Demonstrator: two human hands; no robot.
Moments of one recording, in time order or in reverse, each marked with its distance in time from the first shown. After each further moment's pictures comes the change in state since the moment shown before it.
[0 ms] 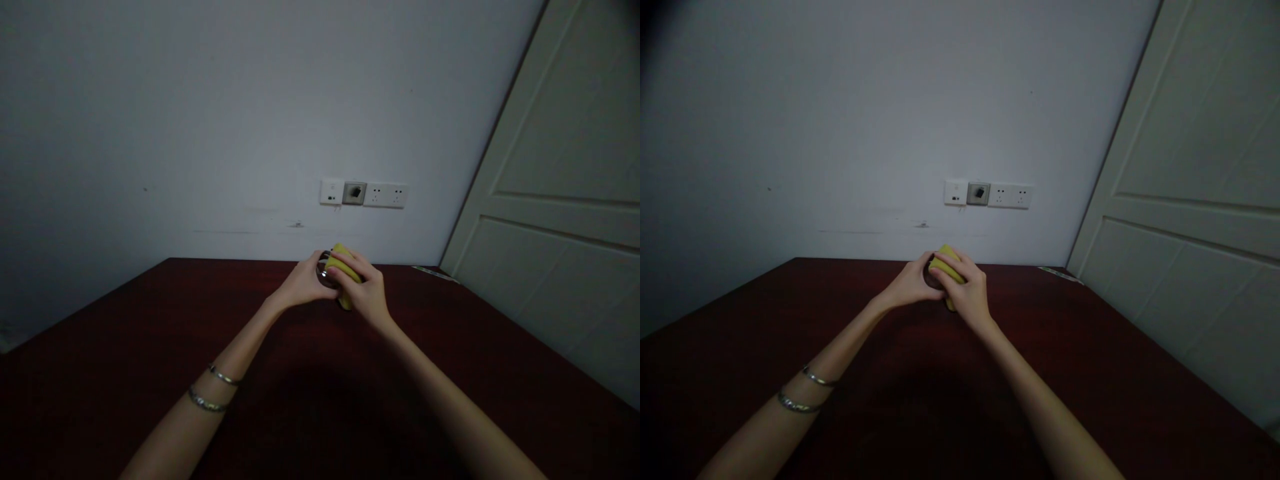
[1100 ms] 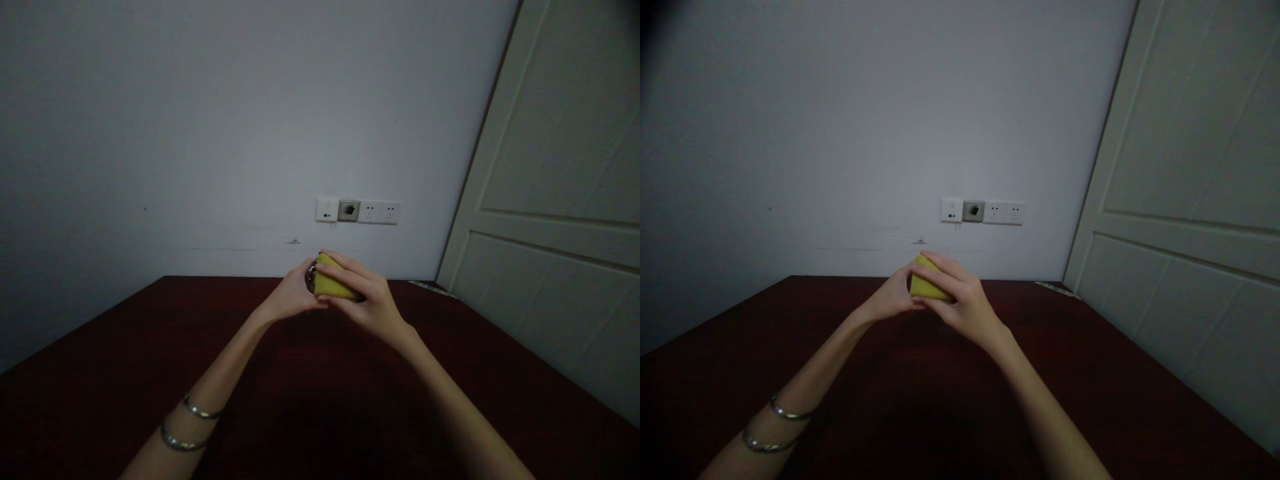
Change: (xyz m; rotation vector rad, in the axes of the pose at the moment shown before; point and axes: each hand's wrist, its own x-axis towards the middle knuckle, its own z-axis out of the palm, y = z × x) left_hand 0.002 0.030 -0.024 -0.326 -0.049 0.027; right_hand 0.023 -0.045 -0.026 -0.036 -0.292 -0.315
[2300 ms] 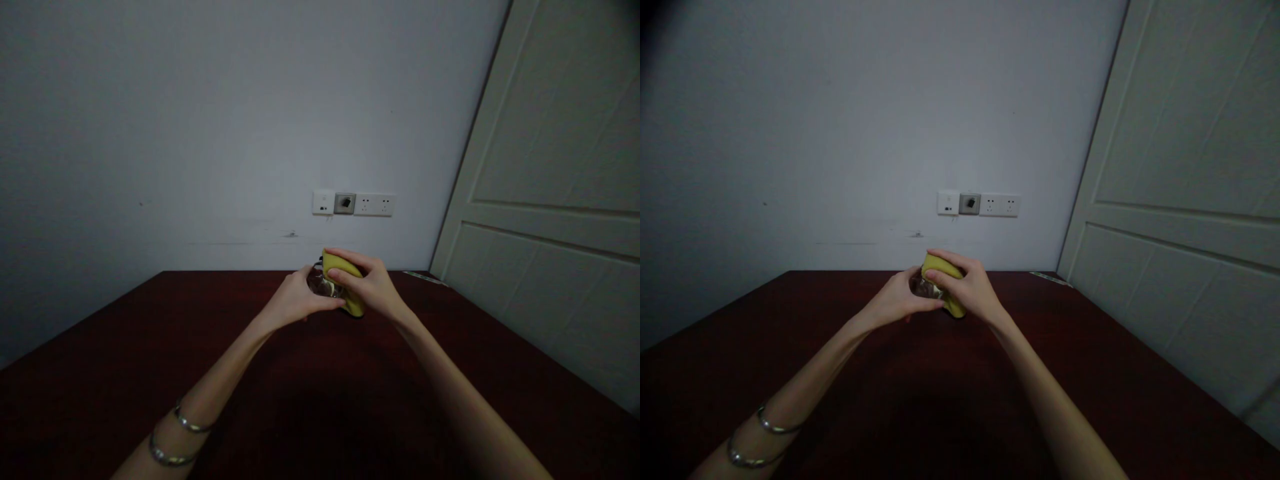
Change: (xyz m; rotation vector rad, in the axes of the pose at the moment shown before) left_hand -0.020 0.020 0.016 0.221 0.034 -0.266; right_hand 0.003 -0.003 -0.005 0.172 0.047 0.420
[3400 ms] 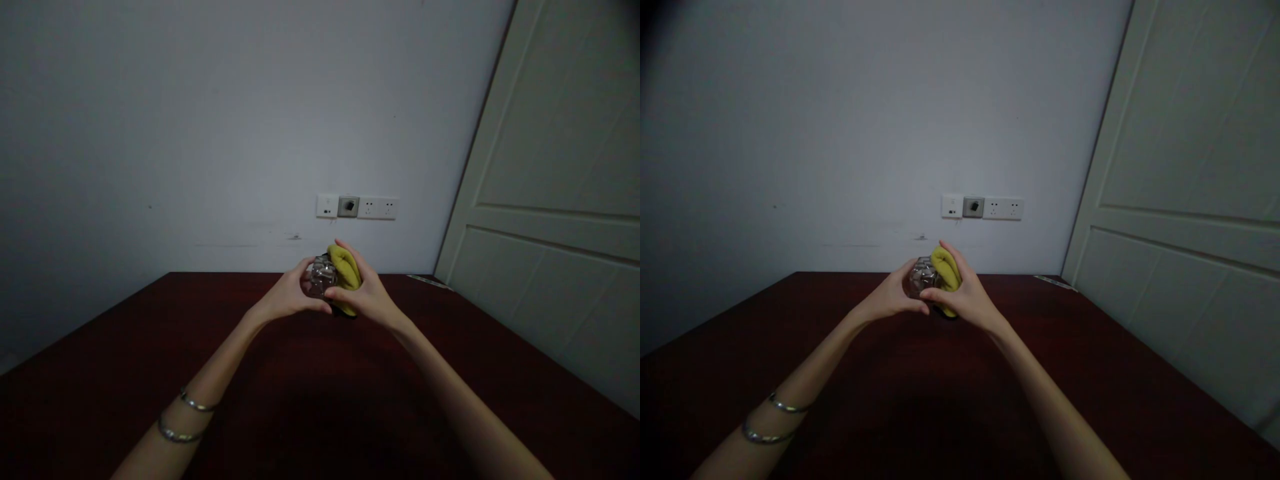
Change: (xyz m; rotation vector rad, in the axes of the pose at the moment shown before) left_hand 0.000 -0.009 -0.010 -0.321 -0.126 0.202; right_hand -0.011 0.007 0.002 0.129 -0.088 -0.061
